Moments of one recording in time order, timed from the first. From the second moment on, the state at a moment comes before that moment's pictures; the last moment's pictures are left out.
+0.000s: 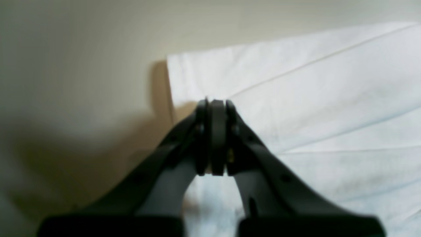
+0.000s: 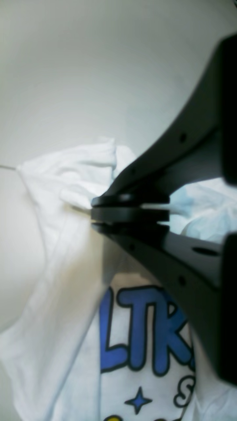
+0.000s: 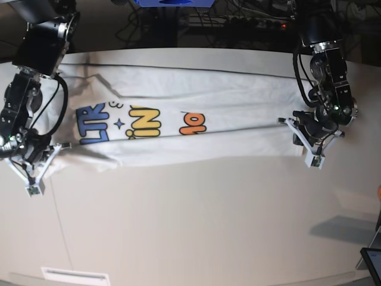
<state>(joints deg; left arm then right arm) 1.9 -19.4 -17.9 94.8 -15.4 -24.1 60.0 11.0 10.6 20.2 95.4 6.4 28.0 -76.5</state>
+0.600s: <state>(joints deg) 4.7 -22.7 -12.8 99.5 -15.4 -24.2 61.8 -0.3 6.6 24.1 109.3 6.2 28.1 -76.7</state>
